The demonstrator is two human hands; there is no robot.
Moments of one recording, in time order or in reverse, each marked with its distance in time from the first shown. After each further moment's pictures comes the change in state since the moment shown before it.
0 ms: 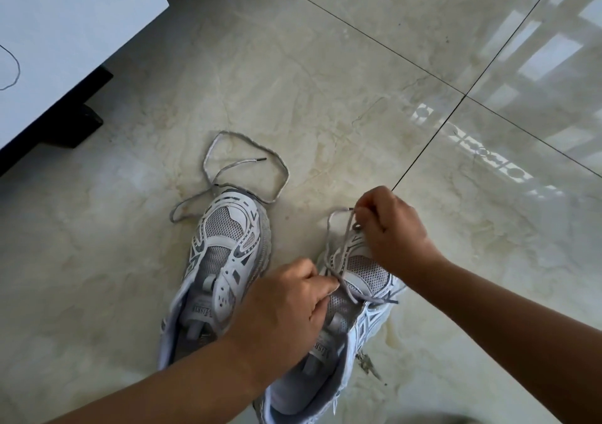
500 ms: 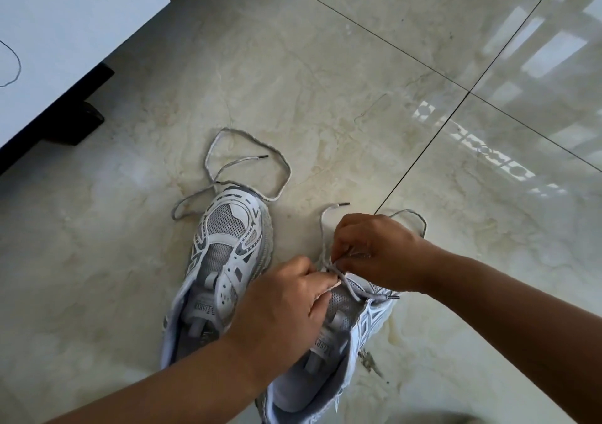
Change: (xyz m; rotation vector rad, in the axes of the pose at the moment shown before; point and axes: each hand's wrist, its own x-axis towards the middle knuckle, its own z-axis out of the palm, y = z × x) left_hand -0.002 -0.002 0.003 -0.015 0.059 -0.029; right_hand -0.003 -0.005 -0.006 -0.081 -0.508 -0.298
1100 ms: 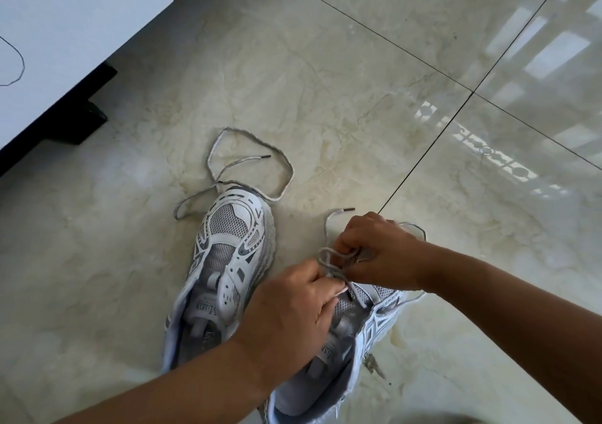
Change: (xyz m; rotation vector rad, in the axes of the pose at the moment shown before) left_hand -0.001 0.003 0.003 0.049 -0.003 0.063; right_hand 0.000 -0.012 -0.008 -0.120 -0.192 0.187
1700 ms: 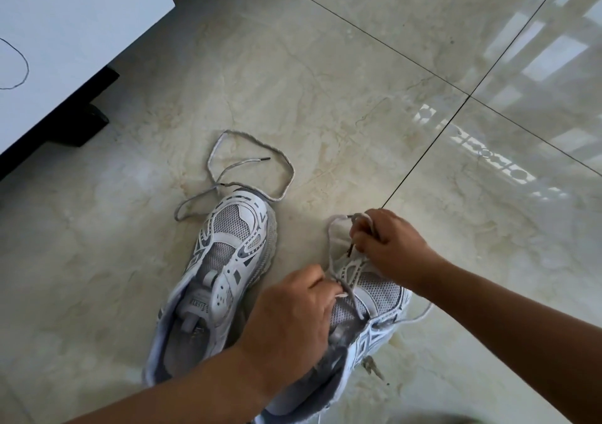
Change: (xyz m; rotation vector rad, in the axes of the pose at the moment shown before) left_hand -0.003 0.005 0.004 0.030 0.004 -0.002; right_hand 0.001 0.014 0.017 0.275 0.400 0.169
